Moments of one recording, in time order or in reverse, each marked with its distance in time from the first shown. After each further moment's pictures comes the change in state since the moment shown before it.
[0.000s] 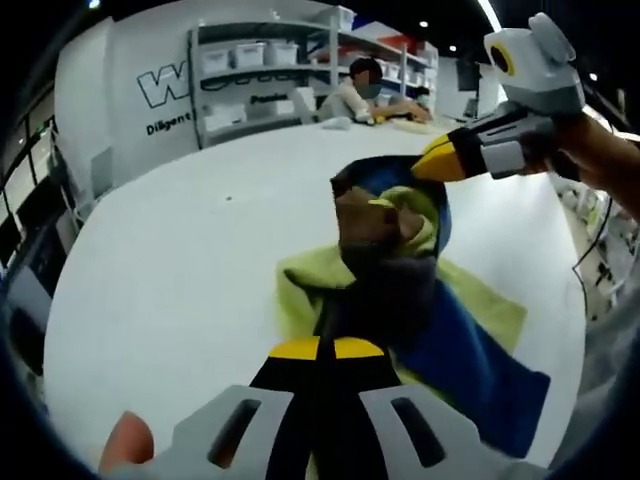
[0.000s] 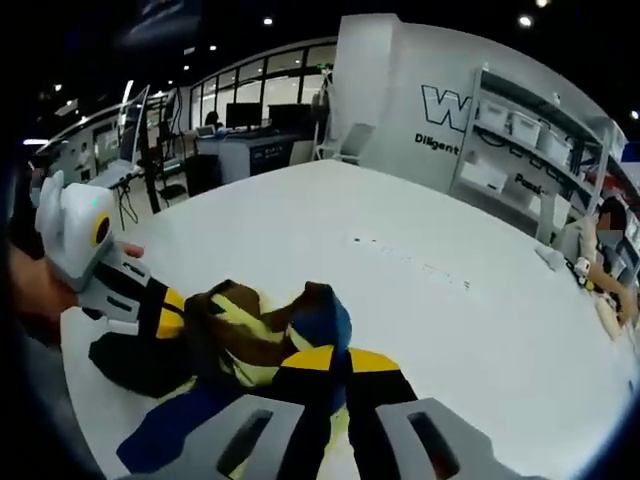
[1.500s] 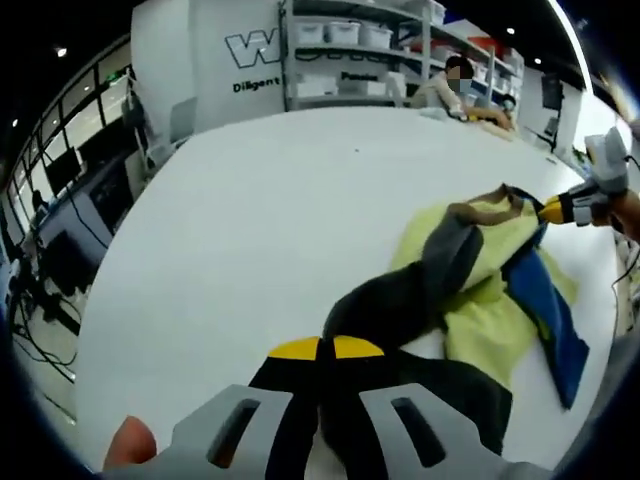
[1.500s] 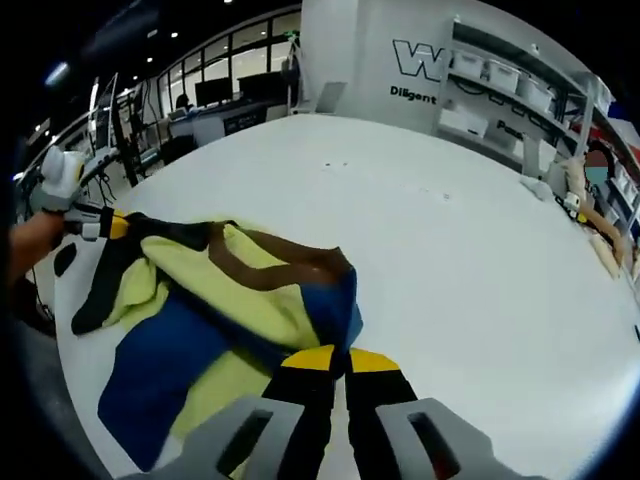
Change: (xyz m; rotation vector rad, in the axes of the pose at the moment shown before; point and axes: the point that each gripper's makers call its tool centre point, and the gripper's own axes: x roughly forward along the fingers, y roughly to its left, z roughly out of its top) left arm -0.057 0.103 -0.077 -0.212 0.100 0.273; right arm -0.006 -0.017 -0.098 0.125 0.178 -0.034
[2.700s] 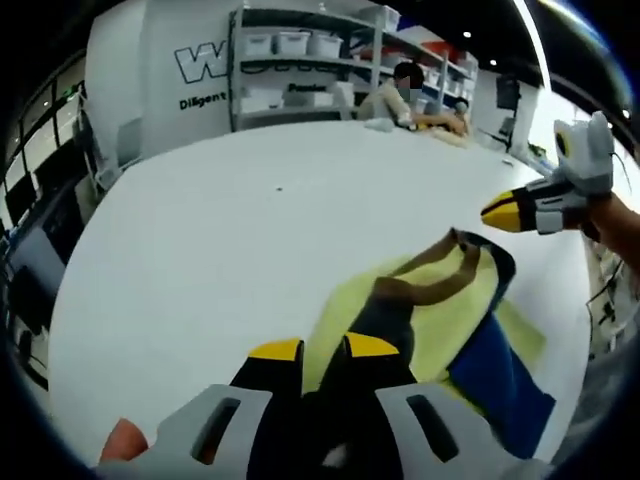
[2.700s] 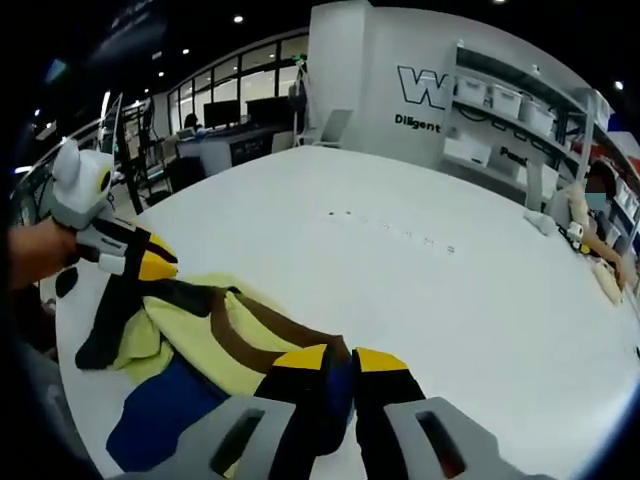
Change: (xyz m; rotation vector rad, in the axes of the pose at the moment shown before) left arm 0.040 -0.083 0.072 0.081 -0.035 -0.211; right arm 0.004 -0.002 0.069 -0.030 -0.127 0.011
